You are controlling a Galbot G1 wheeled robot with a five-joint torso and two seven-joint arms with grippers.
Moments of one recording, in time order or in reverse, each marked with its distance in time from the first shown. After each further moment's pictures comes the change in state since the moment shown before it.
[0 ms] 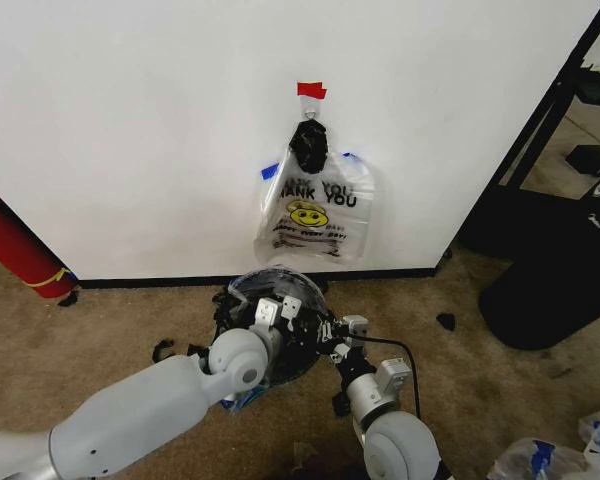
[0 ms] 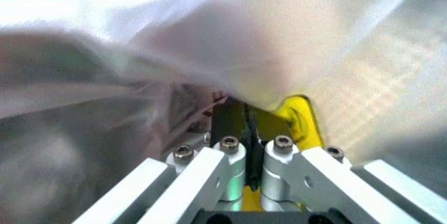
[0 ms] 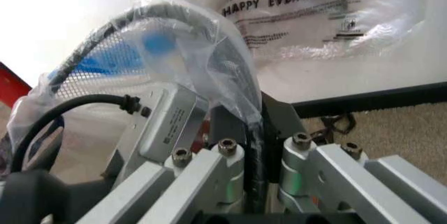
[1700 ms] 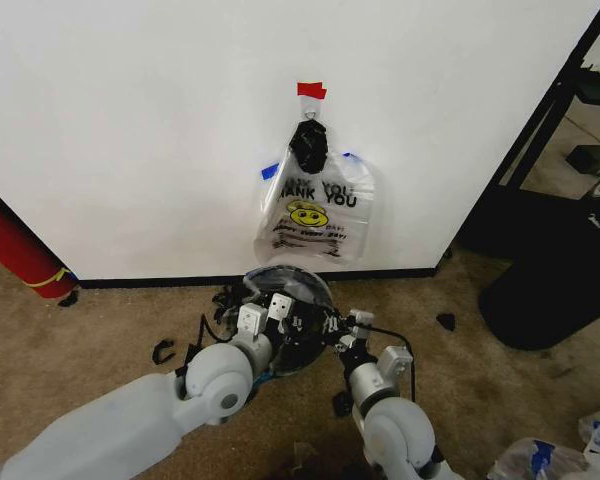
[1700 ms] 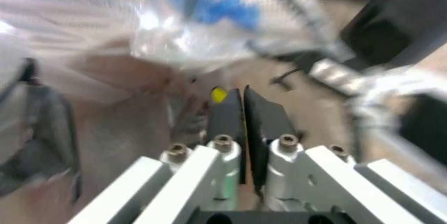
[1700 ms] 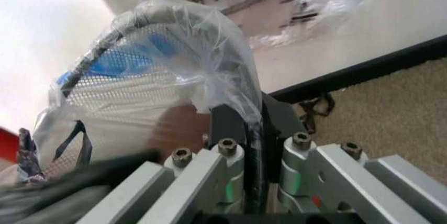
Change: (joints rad) left arm 0.173 0.120 -0.180 -0.278 0.031 -0.084 -0.044; right arm 0.075 0.036 0.068 -0.066 0.189 -0.048 0.086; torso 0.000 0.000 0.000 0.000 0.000
